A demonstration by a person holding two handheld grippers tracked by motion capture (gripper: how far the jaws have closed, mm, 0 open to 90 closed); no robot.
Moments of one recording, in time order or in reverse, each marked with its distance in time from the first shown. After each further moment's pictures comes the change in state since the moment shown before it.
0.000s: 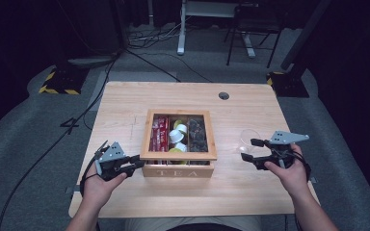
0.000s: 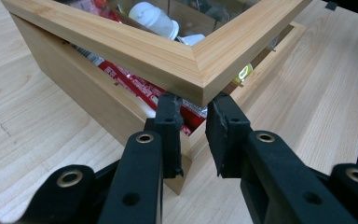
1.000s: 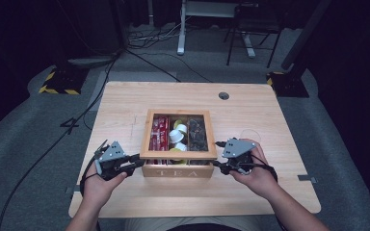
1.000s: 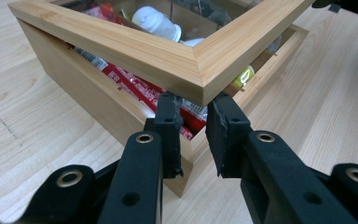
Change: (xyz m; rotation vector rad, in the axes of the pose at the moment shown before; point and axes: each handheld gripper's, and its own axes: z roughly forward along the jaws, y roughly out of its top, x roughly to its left) left arm -0.001 0.002 -0.002 -0.011 0.011 -0.006; right arm 0.076 0.041 0.066 0.126 -0.033 -0.470
